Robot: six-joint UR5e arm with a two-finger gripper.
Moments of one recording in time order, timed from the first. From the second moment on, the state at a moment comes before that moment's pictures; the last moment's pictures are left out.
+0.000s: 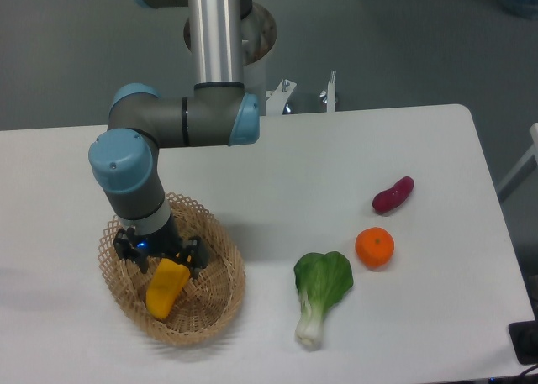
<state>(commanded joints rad) 2.11 -1.97 -1.64 -0.82 1.66 0.24</state>
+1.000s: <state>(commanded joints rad) 2.39 -1.92 -1.43 -1.15 1.59 0.65</state>
